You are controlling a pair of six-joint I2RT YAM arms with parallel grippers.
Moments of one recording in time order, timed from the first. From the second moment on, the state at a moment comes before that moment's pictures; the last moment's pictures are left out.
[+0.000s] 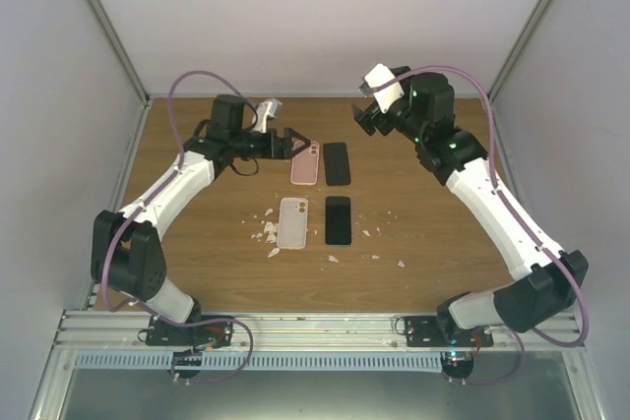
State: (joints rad) left arm -0.34 1.56 1.23 -0.29 0.68 -0.37; right arm 0.46 1.39 1.44 -0.30 -0.02 -0.55
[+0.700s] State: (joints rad) left arm 0.09 1.56 1.52 -0.59 0.74 -0.09; right arm 0.05 1.30 1.28 -0.30 -0.22 -0.36
